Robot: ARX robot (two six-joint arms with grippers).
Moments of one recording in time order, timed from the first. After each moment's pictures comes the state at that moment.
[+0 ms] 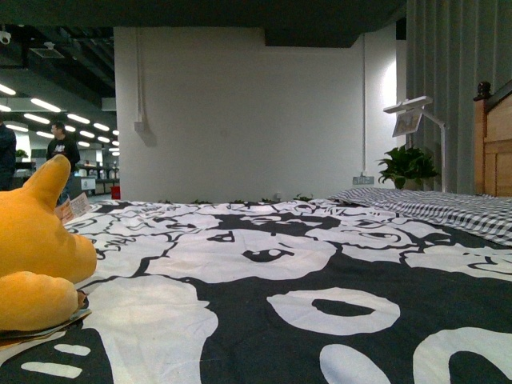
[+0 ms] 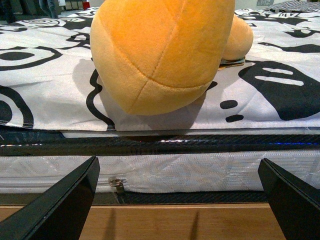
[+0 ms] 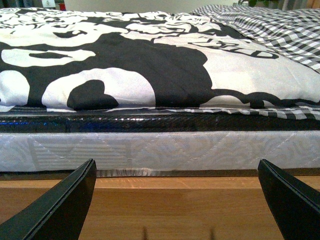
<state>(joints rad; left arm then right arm) 0.00 0.00 0.01 0.00 0.00 0.00 0.00 0.00 0.01 0.00 0.00 -0.01</state>
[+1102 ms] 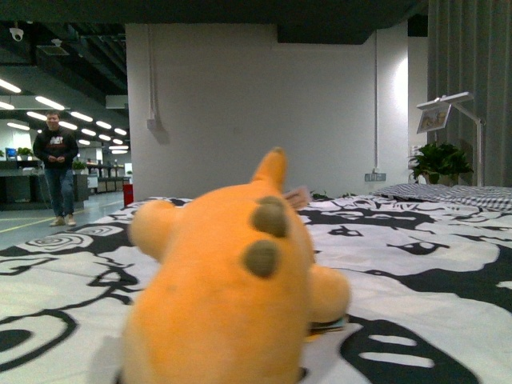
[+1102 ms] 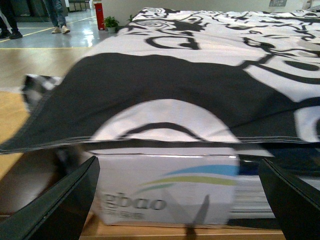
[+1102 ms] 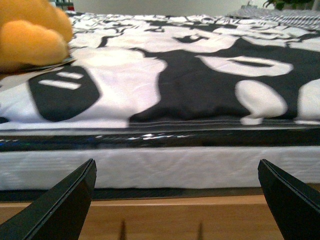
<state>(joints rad) 0.00 0.00 0.01 0.00 0.00 0.00 0.00 0.00 0.01 0.00 0.00 -0.01</state>
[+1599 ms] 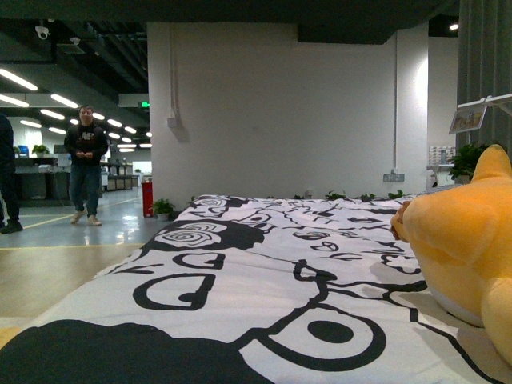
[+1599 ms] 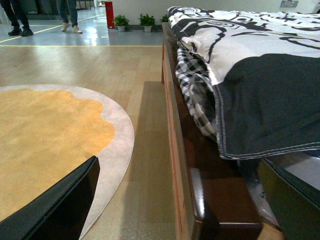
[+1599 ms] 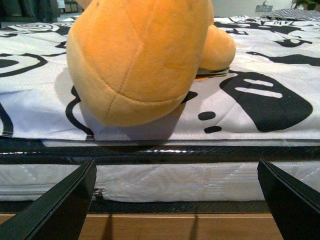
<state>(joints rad) 0.00 0.00 0.01 0.00 -0.01 0.00 0.00 0.00 0.01 0.00 -0.01 -0.01</state>
